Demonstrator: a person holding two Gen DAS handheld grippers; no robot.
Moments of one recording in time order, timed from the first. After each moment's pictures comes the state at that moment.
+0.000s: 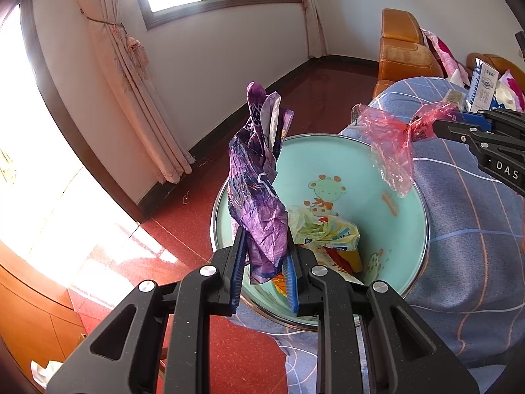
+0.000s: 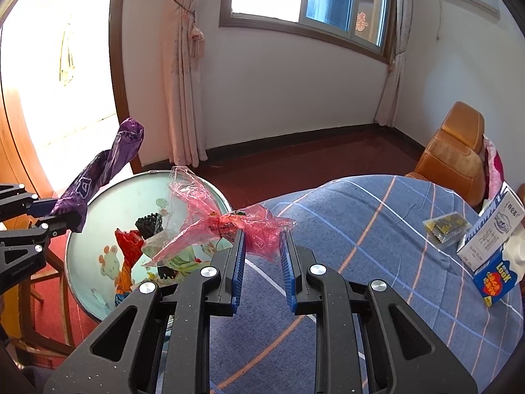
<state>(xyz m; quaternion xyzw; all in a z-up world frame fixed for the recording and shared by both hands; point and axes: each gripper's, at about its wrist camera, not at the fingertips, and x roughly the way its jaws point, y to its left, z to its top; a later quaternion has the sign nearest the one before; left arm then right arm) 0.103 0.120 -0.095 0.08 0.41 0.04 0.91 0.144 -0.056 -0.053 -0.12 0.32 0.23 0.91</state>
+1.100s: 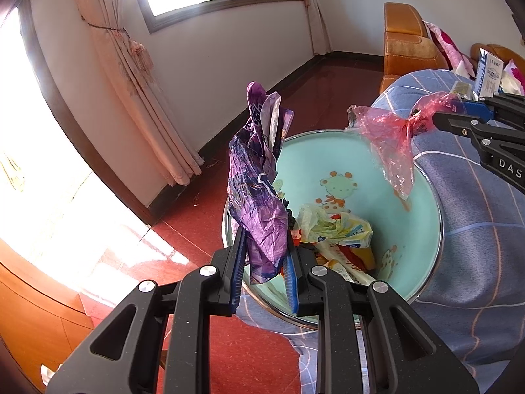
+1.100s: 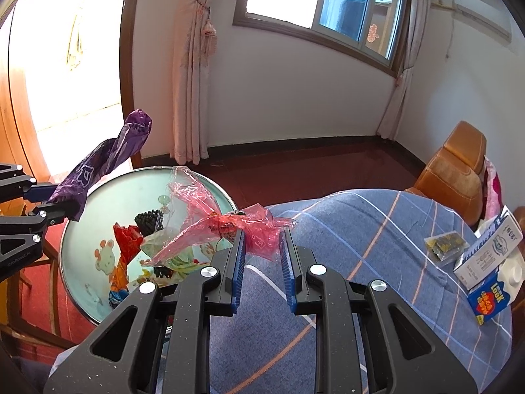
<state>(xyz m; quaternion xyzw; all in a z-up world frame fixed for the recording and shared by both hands) 0.104 0.117 -0.099 0.10 0.41 0.06 0.91 0.141 -0.039 -0.055 -0.16 0.30 0.24 0.91</state>
